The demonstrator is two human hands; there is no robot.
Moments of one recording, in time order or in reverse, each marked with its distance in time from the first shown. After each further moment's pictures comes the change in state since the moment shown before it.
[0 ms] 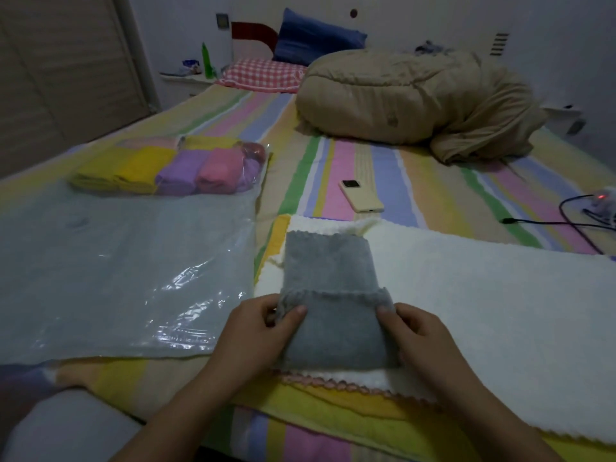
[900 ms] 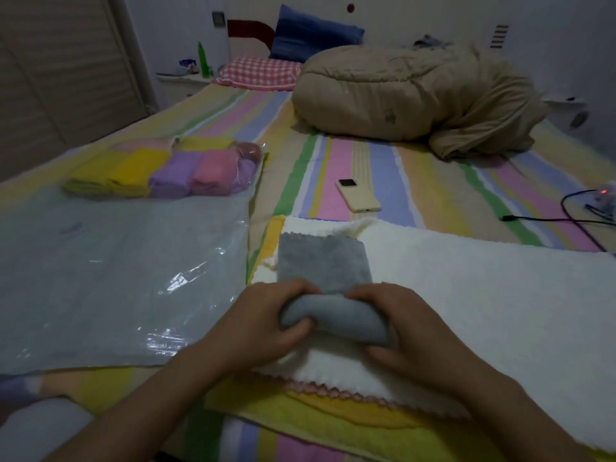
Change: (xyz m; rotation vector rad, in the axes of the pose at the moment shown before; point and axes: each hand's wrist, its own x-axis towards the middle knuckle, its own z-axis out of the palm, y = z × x) left_hand 0.030 0.010 -0.005 0.326 -0.179 0.537; right_hand 0.025 0.003 -0.019 -0.498 -0.108 -0.704
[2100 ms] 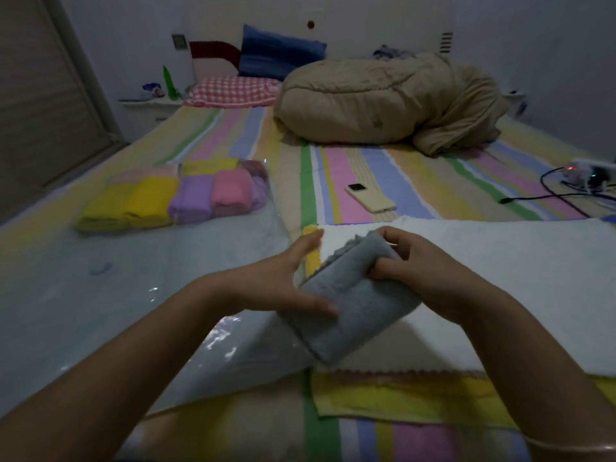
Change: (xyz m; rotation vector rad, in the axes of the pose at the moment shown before) left_hand 0.016 -0.048 -0.117 -0.313 -0.543 -0.218; right_hand 0.094 -0.111 -0.006 0.819 0.082 0.588
